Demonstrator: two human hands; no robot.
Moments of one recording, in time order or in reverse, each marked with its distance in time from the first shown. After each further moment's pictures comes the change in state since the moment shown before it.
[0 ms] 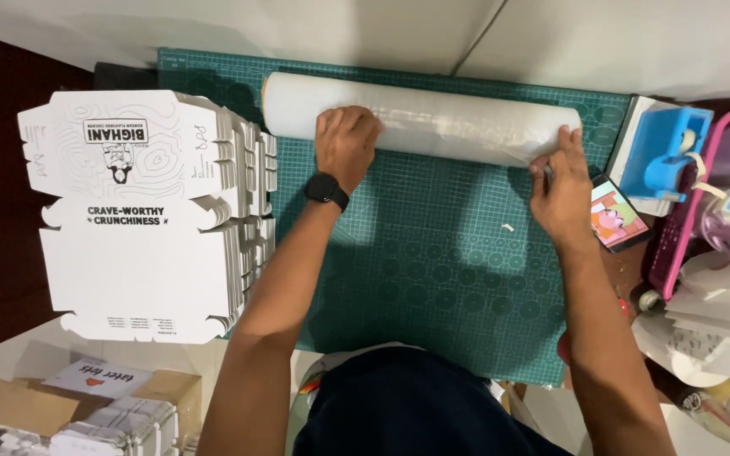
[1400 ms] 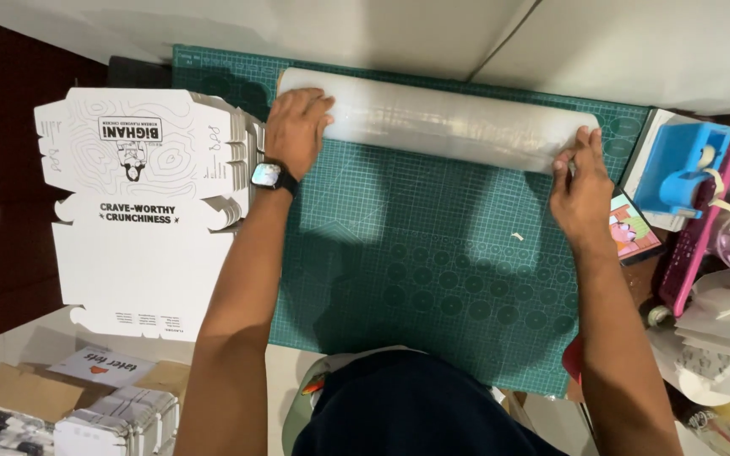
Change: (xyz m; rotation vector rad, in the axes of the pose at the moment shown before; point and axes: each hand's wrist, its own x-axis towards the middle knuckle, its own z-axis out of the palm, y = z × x) left_hand -0.011 -0.113 -0.037 0.020 -0.309 0.042; right_hand 0.014 0.016 0.005 0.096 -0.130 0.191
